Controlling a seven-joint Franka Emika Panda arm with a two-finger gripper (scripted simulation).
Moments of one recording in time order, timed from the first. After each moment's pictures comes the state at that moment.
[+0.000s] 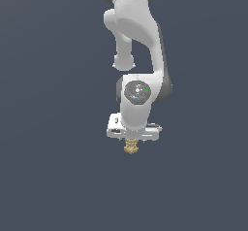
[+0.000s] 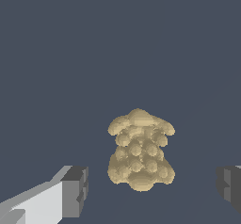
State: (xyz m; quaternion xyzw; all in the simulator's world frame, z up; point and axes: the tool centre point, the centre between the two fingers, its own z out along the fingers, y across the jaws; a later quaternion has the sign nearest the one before) arm 0.075 0.033 0.098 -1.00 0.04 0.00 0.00
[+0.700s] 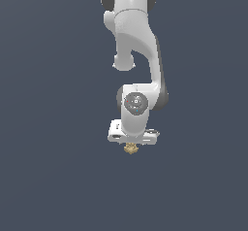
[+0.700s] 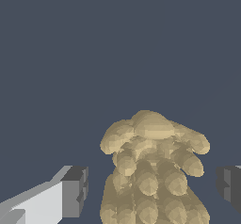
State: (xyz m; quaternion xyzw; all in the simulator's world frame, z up) arm 0.074 0.034 0.054 -1.00 0.04 0.00 0.00
